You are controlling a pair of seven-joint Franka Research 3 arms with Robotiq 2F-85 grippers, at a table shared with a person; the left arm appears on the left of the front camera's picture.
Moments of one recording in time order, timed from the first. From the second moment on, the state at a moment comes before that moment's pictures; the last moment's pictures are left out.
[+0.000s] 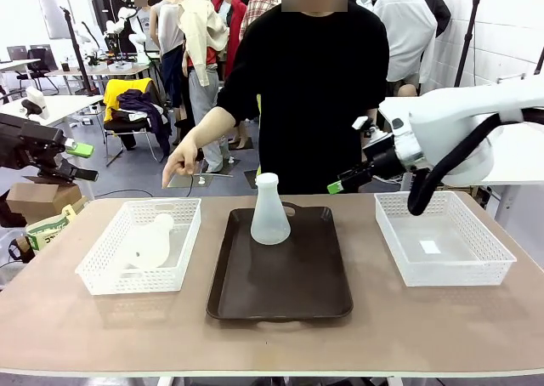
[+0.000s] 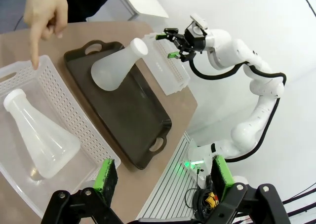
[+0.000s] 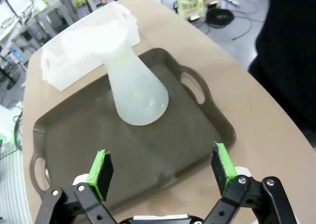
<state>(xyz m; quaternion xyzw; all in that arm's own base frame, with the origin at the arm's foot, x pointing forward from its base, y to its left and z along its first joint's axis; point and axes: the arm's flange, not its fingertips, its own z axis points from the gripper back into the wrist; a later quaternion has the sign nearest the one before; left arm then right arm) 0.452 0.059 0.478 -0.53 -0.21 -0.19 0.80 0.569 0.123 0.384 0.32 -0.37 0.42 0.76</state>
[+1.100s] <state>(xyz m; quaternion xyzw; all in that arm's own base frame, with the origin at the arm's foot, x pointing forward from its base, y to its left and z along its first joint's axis) 0.452 0.059 0.476 -0.53 -0.22 -0.19 0.80 0.555 0.107 0.389 0.32 -0.39 0.41 0.76</state>
